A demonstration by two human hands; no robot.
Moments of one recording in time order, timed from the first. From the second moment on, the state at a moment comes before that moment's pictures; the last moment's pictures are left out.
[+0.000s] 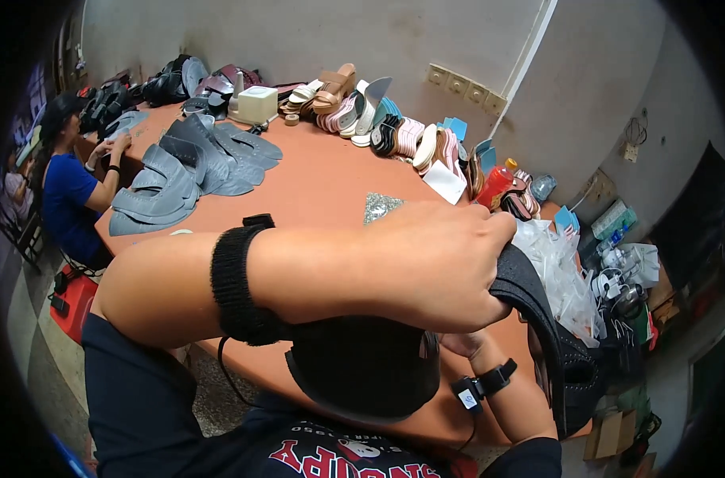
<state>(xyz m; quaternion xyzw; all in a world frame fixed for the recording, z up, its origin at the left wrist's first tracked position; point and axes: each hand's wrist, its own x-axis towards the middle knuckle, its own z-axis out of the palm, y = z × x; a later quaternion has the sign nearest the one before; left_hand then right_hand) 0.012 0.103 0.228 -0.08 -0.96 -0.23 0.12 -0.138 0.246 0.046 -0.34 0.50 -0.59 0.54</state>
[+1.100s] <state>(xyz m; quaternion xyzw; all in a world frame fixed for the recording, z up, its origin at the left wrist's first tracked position) 0.041 -0.031 0.013 0.08 -0.97 -0.25 -0.02 -0.112 0.293 0.036 -0.66 0.74 -0.15 0.06</state>
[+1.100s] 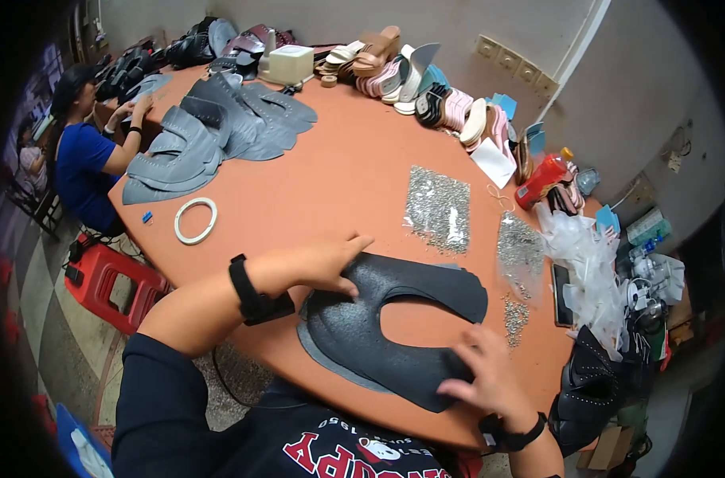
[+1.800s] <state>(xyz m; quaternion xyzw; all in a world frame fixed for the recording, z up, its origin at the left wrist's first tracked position) 0.069 0.061 0.000 -0.21 -0.96 -0.17 0.01 -0.075 0.323 0.013 -0.68 0.72 -0.15 0.02</state>
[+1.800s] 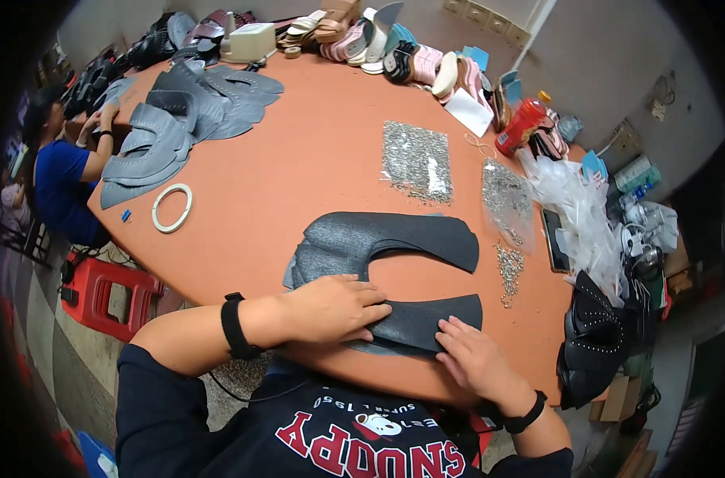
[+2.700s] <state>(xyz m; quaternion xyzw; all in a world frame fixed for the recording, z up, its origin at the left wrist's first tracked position) 0.039 0.079 0.004 -0.12 -0.92 -0.35 0.12 -0.100 0.332 0.014 -0.68 0.72 -0.15 0.04</state>
